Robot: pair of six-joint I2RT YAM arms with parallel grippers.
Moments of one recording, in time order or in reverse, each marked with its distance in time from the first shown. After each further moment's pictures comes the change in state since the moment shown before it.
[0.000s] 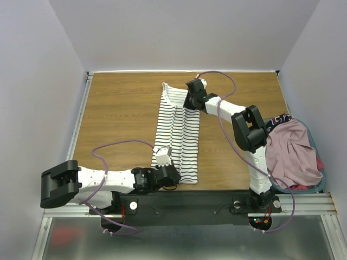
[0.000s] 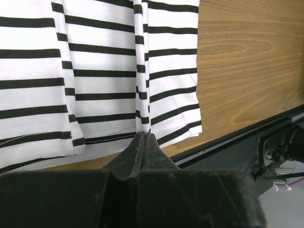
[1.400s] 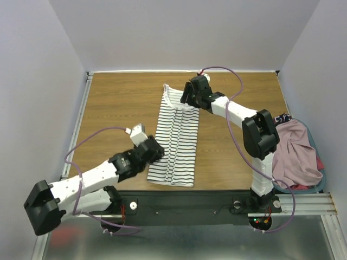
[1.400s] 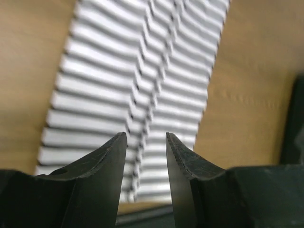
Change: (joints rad) left arm 0.258 -0.262 0.075 -0.287 -0.071 0.027; right arm 0.021 -0.152 -0.067 -0.013 -0.011 -0.031
